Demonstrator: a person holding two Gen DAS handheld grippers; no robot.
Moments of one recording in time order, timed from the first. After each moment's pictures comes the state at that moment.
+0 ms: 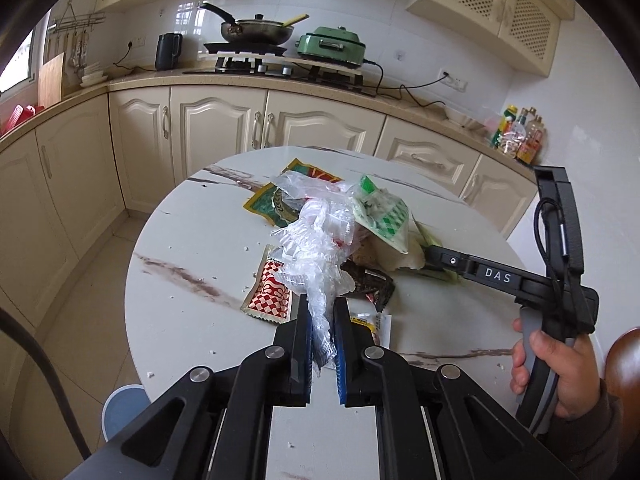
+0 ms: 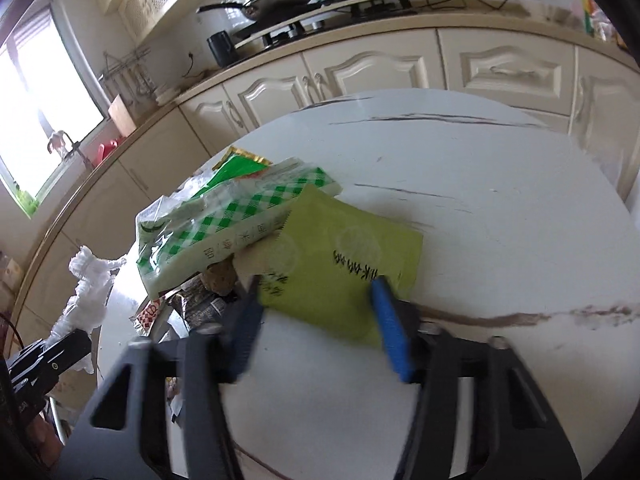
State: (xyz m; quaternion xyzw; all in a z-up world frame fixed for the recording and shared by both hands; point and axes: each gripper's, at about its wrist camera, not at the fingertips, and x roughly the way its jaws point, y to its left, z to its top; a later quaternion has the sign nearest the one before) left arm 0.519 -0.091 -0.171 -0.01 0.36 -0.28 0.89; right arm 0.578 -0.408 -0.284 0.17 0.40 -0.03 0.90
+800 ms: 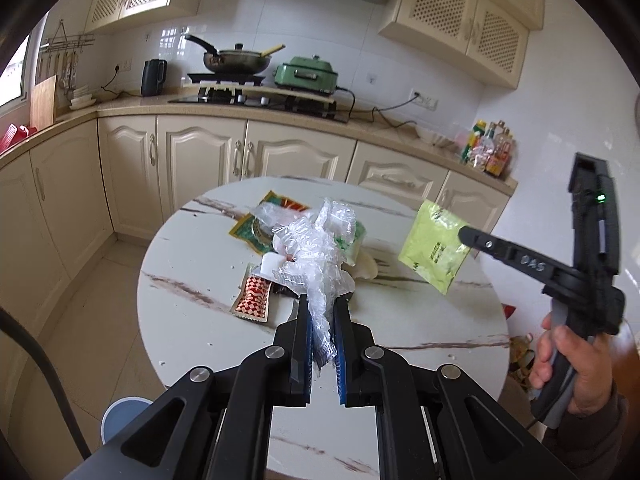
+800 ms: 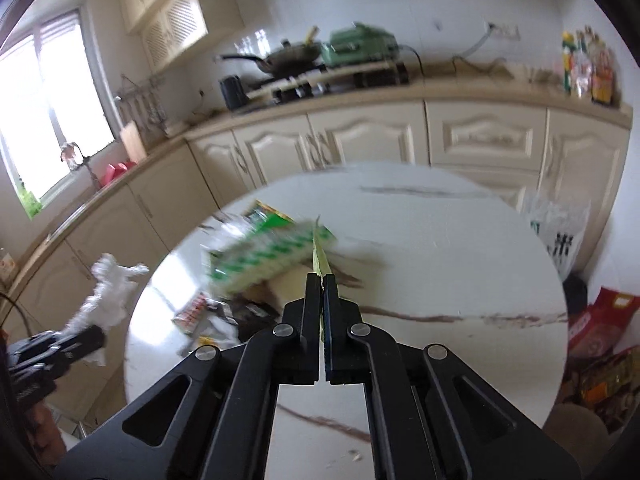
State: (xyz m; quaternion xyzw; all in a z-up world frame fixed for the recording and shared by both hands) left arm 0.455 -0.056 -0.122 -0.02 0.32 -0.32 0.89; right arm 0.499 -0.383 -0.193 0.12 0.30 -0.05 0.94
